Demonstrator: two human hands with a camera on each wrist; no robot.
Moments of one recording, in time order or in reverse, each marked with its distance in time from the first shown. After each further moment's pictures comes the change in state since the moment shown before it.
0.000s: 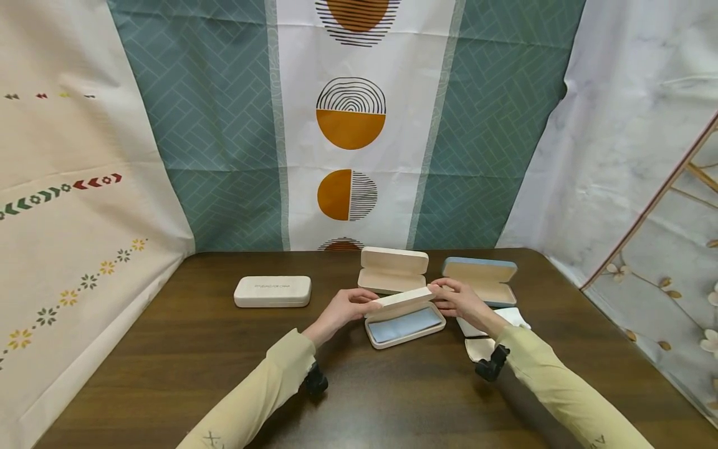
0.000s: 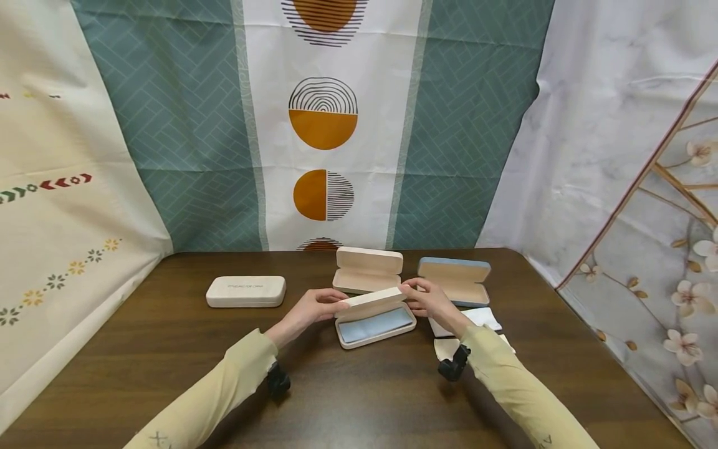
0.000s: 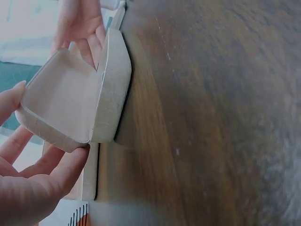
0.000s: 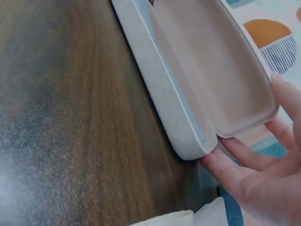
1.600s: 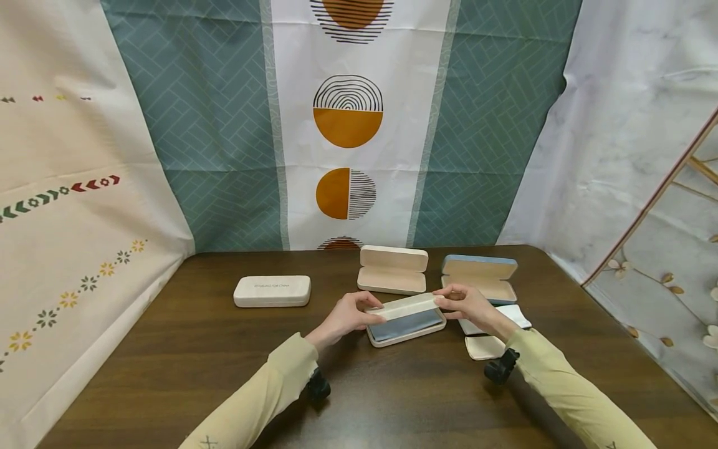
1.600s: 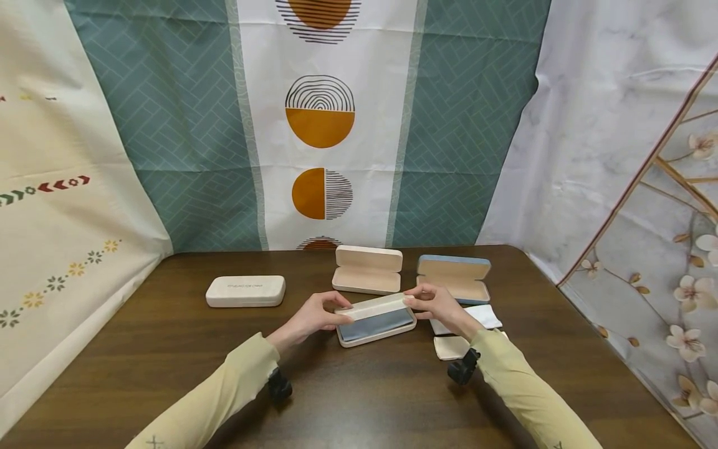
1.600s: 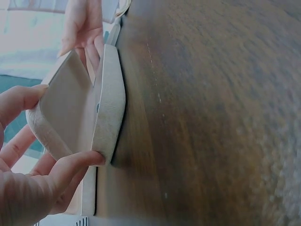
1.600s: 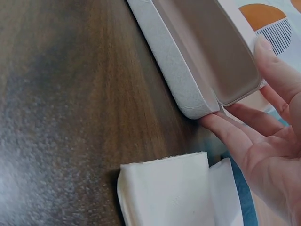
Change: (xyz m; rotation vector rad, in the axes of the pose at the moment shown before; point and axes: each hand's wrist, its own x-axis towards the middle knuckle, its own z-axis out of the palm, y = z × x) left_hand -0.030 0.040 0.013 0.069 -0.063 0.025; right_hand -0.008 0.014 -0.016 0.024 -0.106 -0.103
